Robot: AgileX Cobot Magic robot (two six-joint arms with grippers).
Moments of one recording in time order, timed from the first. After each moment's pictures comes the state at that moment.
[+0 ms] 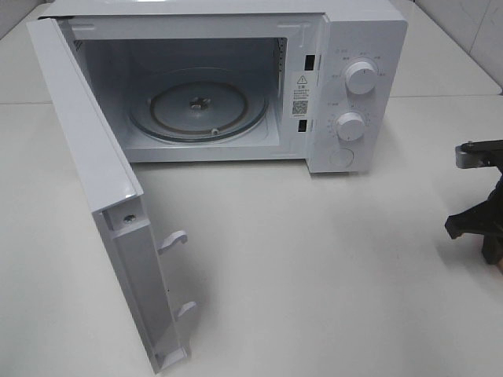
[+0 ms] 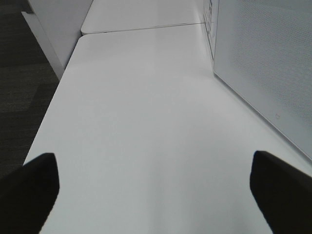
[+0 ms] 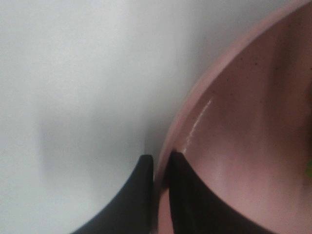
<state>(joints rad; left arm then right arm) 0.05 -0.01 -0.50 0.00 1.04 0.12 -0.06 1.85 -0.82 -0.16 0.50 0.04</state>
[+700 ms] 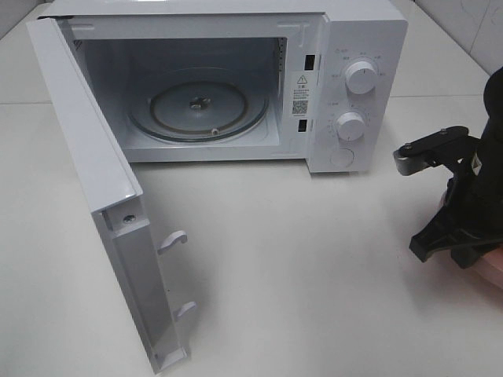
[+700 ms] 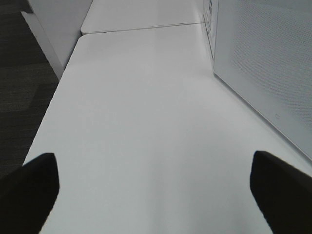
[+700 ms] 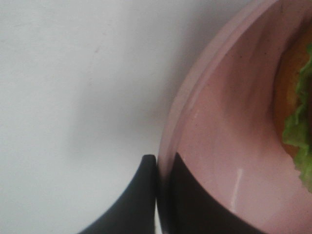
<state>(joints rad) 0.05 -0.01 -0.50 0.00 1.04 0.12 0.29 1.63 -0.80 -0.27 0.73 0.13</state>
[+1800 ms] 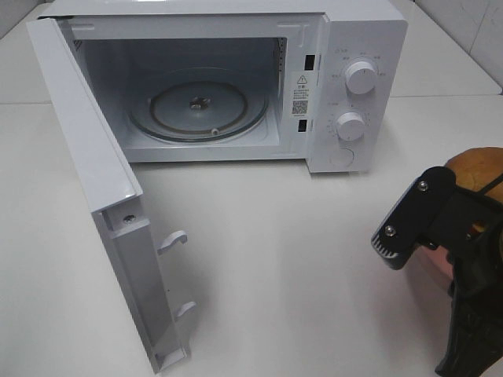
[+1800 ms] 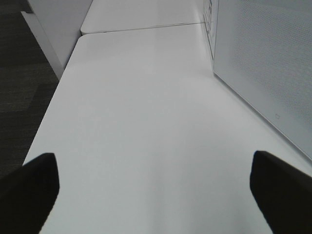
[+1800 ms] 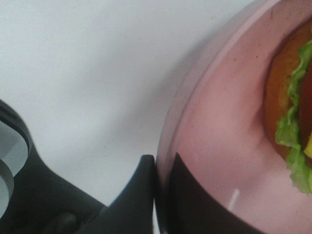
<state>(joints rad) 0.05 -0.01 -0.50 0.00 1.04 0.12 0.82 1.25 -0.54 -0.48 0.80 0.34</state>
